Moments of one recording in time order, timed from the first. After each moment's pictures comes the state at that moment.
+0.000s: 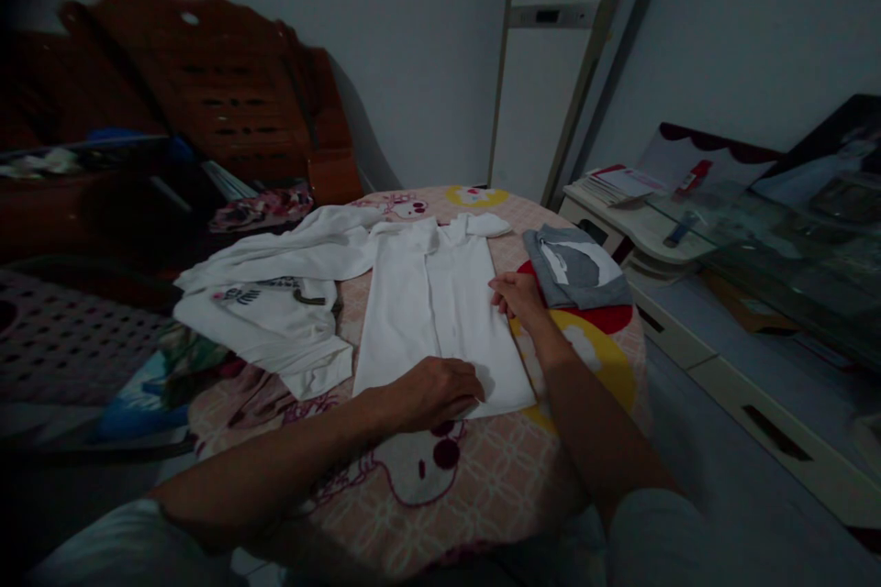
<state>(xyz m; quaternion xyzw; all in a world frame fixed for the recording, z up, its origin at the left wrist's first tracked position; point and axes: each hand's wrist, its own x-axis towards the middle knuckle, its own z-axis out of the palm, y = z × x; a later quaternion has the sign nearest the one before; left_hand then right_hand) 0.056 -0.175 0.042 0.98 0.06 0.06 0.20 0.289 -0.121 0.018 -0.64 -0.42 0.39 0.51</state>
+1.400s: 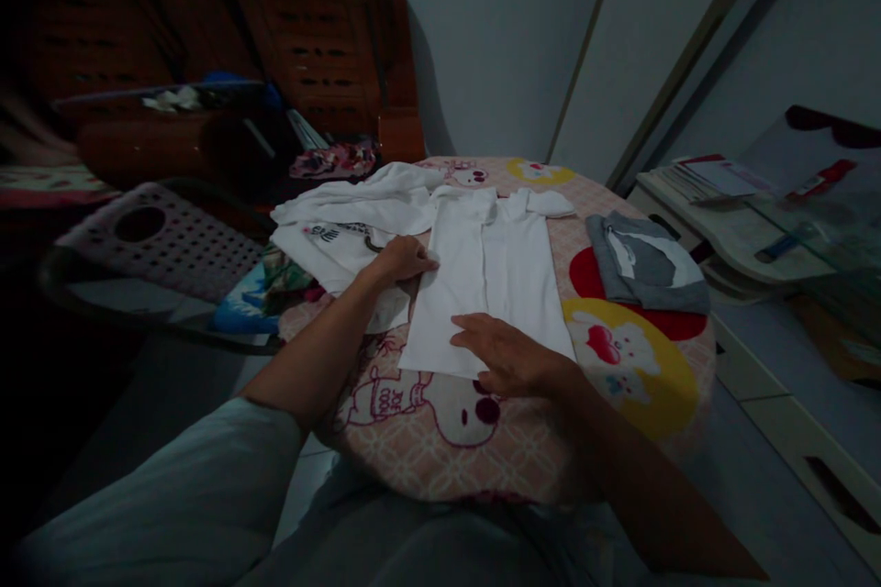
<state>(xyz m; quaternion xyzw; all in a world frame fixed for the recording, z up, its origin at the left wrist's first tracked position) -0.031 -0.043 0.054 0.81 0.57 0.05 0.14 0.211 -0.213 0.033 -0.27 -0.93 0.20 0.13</state>
